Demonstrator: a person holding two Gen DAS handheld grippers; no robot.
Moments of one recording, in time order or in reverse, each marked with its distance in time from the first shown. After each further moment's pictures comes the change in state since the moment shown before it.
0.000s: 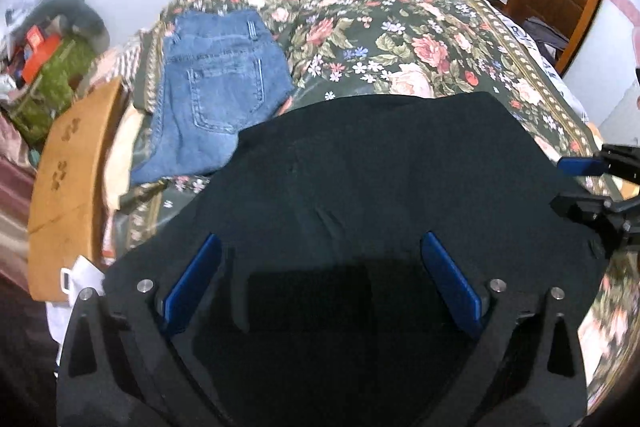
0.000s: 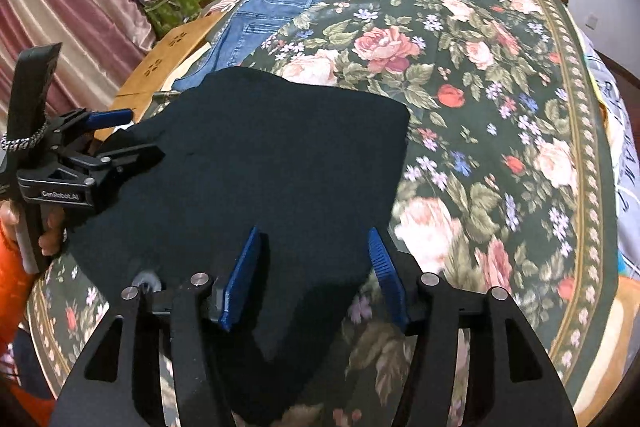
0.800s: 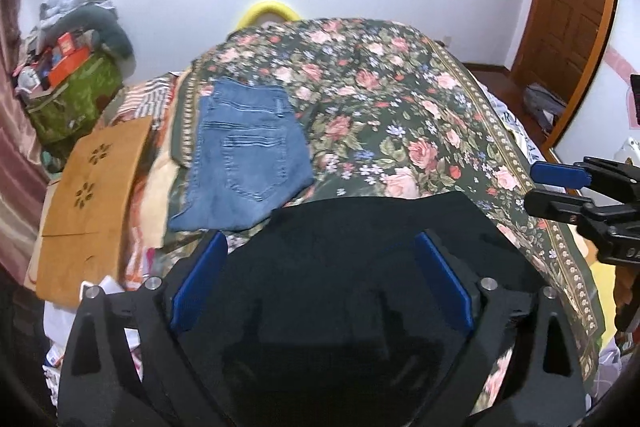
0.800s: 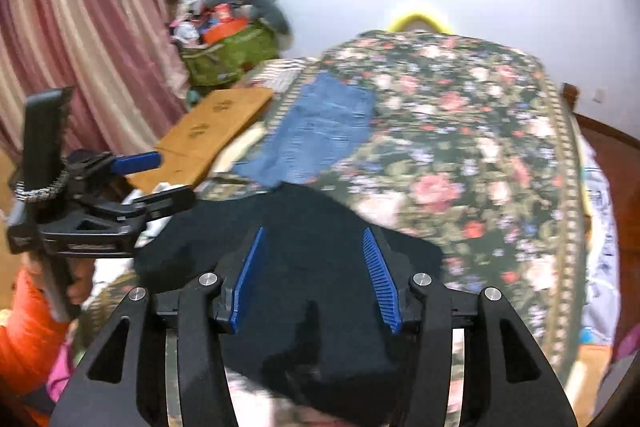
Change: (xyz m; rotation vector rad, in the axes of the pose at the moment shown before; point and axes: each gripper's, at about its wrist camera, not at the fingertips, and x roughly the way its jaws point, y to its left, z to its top) left arm -0.076 0.019 0.043 -0.113 -0.179 -0.015; right arm -0.060 0.060 0.065 -0.100 -0.233 0.002
